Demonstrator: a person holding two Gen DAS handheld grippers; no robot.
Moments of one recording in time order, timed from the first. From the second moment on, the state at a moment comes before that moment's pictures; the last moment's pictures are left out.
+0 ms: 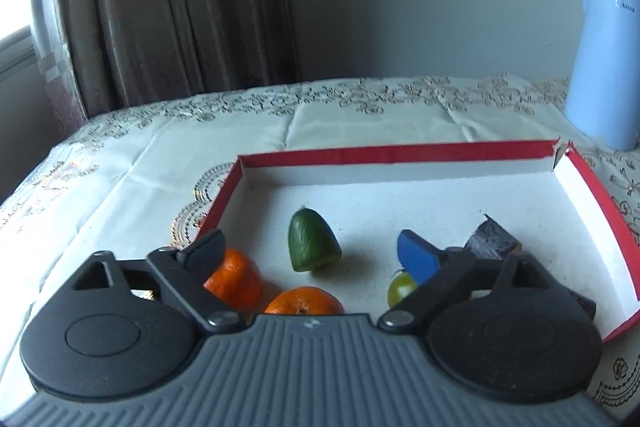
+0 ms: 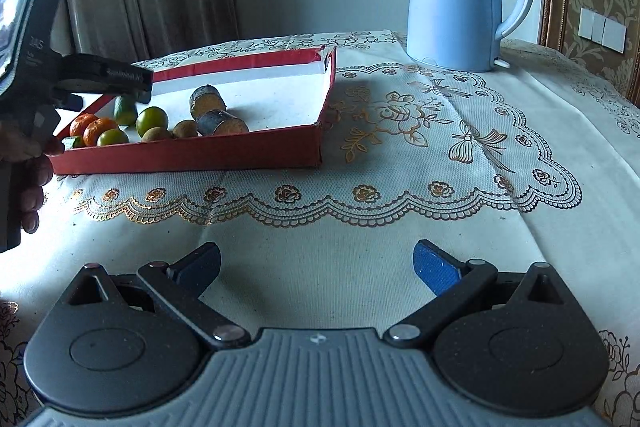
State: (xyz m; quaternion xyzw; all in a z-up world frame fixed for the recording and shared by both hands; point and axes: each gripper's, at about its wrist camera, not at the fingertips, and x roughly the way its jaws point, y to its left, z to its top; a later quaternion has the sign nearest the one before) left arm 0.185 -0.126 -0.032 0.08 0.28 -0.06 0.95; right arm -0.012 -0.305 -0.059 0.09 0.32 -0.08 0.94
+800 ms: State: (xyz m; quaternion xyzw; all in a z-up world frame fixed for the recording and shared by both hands) left arm 0.043 -0.086 0.008 0.08 0.25 -0.06 0.96; right arm -0.013 -0.257 -0.025 0.04 0.28 -0.19 0.94
